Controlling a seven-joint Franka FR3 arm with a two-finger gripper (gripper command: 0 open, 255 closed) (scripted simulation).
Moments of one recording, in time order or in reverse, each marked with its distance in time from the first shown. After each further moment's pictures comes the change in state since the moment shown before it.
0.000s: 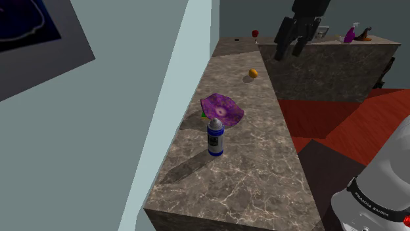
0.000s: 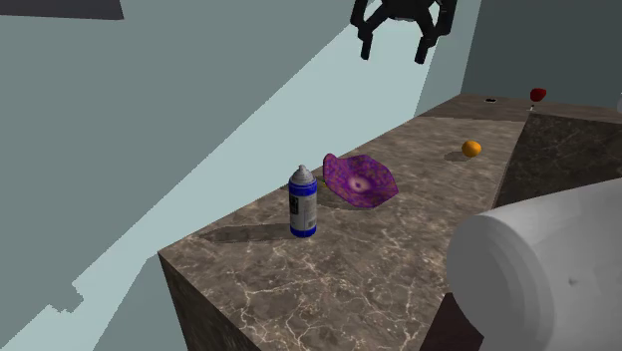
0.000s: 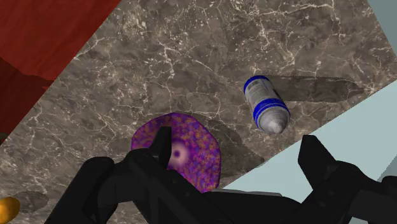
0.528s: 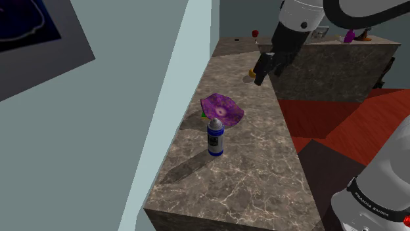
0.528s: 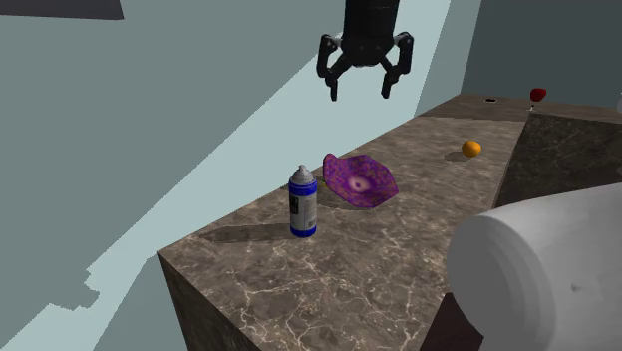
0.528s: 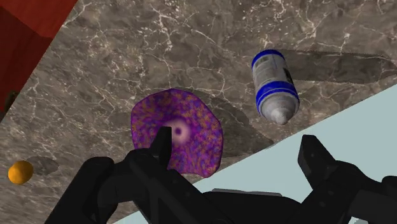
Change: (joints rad) arm 0.004 -0.054 0.181 -0.224 -0.019 0.320 0.130
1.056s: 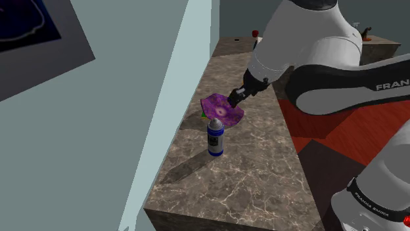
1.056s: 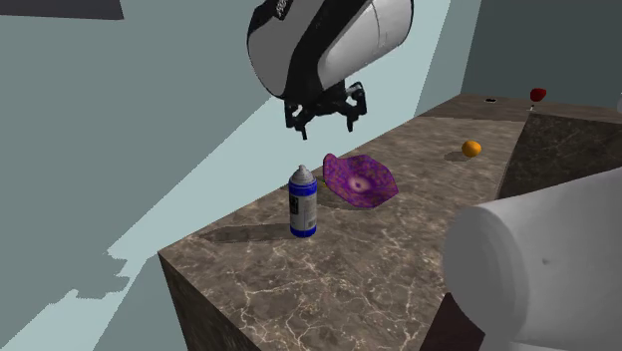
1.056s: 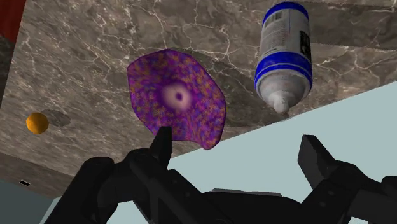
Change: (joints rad) arm -0.117 0.114 0.333 -0.156 -0.109 0.460 0.270
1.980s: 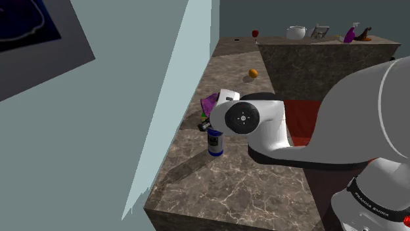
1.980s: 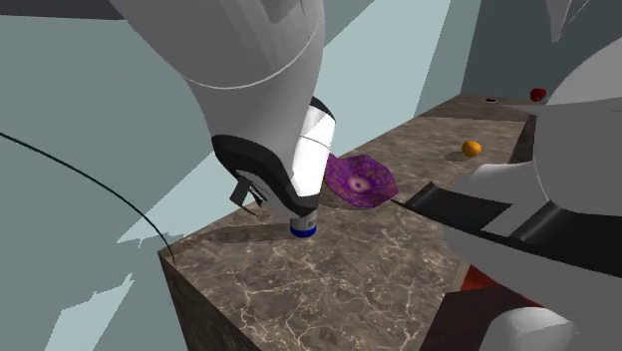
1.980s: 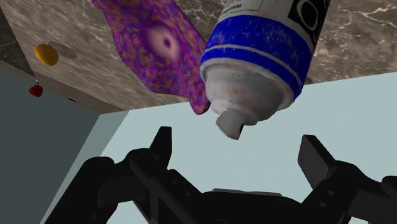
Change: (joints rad) arm -0.886 -0.089 0.980 0.124 -0.288 0.520 0.617
